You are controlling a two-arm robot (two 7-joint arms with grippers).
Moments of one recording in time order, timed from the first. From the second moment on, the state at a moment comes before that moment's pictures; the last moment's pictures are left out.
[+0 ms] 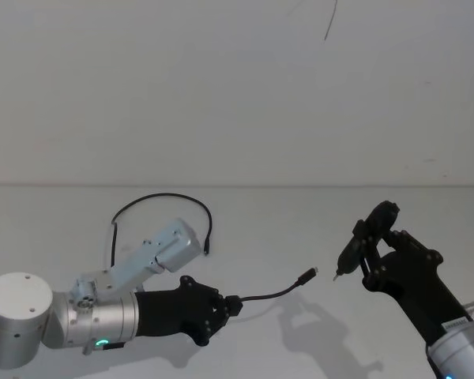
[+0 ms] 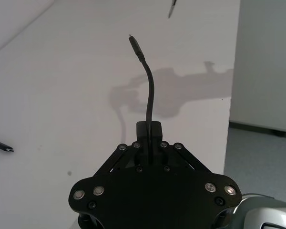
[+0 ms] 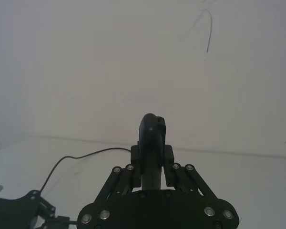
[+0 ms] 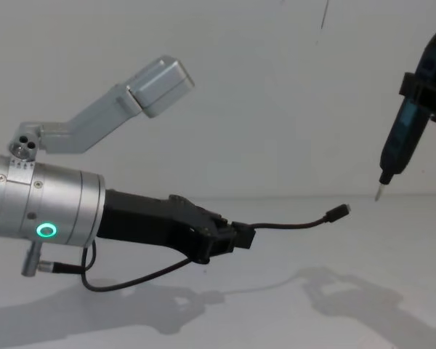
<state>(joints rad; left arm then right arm) -0.60 0.48 0.70 -1.38 -0.41 0.17 -0.73 -0.03 0.30 -0.19 -1.89 0.37 0.04 0.14</state>
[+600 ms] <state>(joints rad) -0.59 0.48 0.70 -1.40 -0.42 0.17 -0.72 0.05 0.23 -0.19 -1.79 0.32 0.02 0.08</state>
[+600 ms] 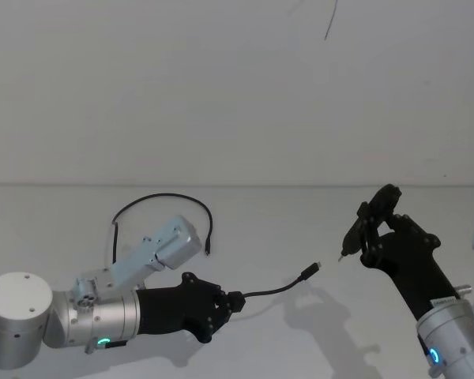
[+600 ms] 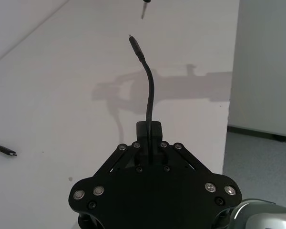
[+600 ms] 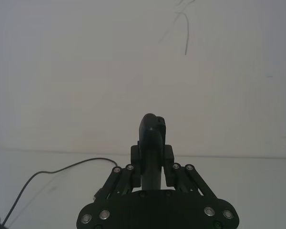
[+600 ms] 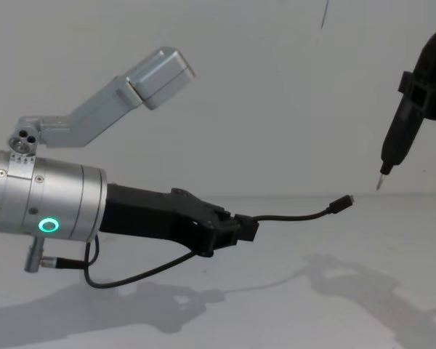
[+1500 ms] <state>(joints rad) -0.59 0.48 0.69 -1.40 -0.42 0.17 -0.72 0.08 0.17 -0.16 -1.74 0.42 0.09 0.11</state>
